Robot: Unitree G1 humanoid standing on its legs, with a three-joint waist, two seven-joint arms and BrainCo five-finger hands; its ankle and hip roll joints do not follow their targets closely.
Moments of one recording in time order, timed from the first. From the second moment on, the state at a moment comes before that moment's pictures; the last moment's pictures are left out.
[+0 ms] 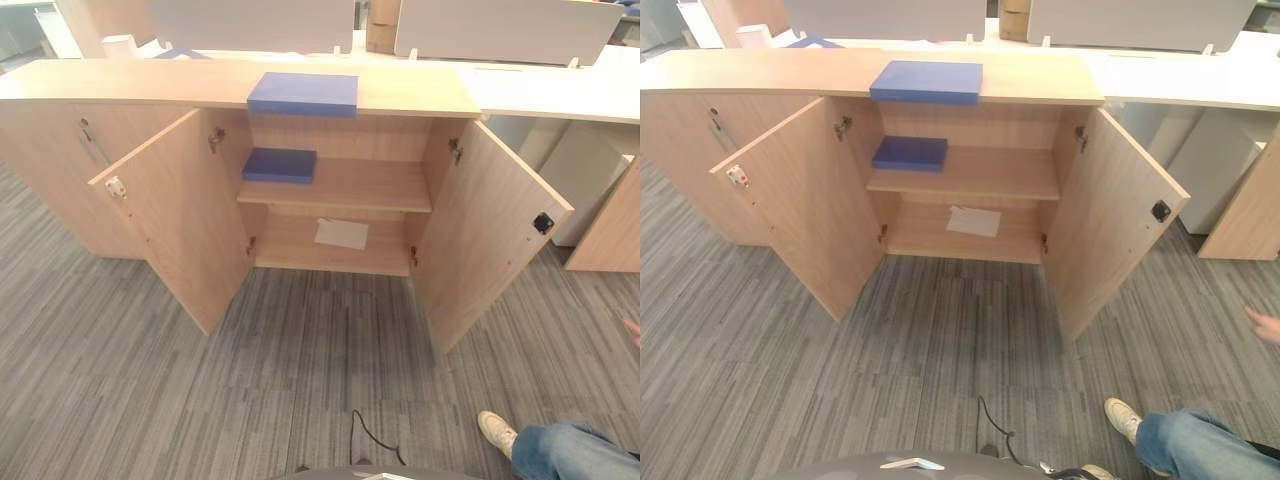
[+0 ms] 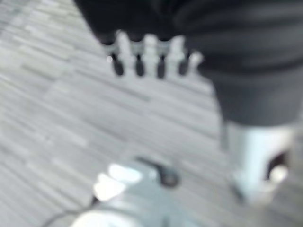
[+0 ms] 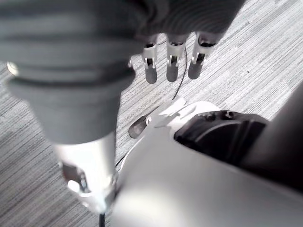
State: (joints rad) left arm 0.07 0.19 -0.26 1.22 -0.68 0.28 0.10; right arm 0.01 -0.20 0.14 1.30 0.92 0.46 0.16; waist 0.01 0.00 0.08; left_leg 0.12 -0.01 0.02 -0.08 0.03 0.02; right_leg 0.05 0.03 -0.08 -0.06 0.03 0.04
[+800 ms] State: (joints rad) left arm 0.07 0.18 -0.23 1.22 -0.68 0.30 0.10; right arm 0.00 -0.22 0.14 1.30 0.92 0.48 0.15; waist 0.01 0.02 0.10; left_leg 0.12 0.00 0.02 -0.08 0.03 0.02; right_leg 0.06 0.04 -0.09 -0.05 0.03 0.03
